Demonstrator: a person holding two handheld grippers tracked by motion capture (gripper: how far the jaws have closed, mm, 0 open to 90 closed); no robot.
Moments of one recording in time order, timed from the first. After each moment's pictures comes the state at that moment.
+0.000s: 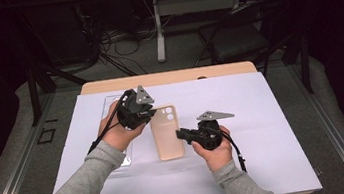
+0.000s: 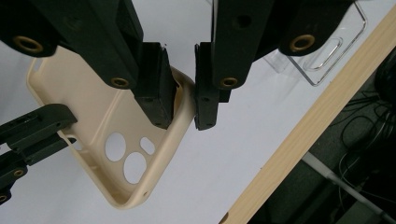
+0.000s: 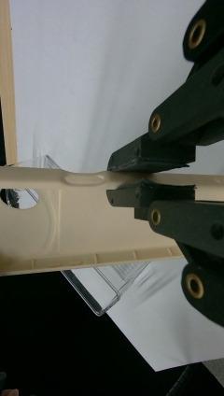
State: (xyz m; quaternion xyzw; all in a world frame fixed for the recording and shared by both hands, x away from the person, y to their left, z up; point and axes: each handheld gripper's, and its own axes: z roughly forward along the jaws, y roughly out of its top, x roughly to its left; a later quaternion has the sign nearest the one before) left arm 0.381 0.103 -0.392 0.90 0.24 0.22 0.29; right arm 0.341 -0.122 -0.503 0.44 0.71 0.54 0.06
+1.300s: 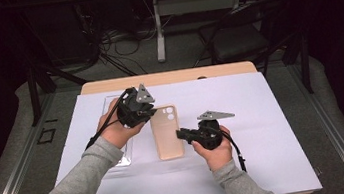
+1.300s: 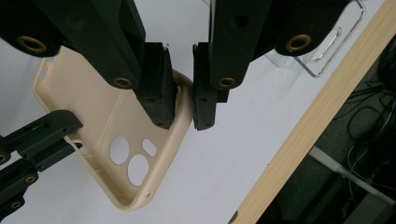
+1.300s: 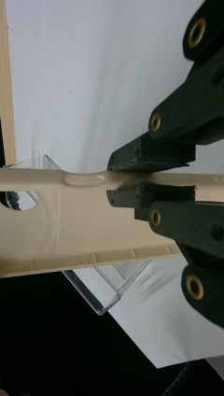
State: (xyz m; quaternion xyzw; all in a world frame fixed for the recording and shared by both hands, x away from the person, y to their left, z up) left arm 0.386 0.104 -0.389 0.91 0.21 0.21 0.28; right arm 0.342 -0.123 -0.504 0.44 0.71 0.55 0.06
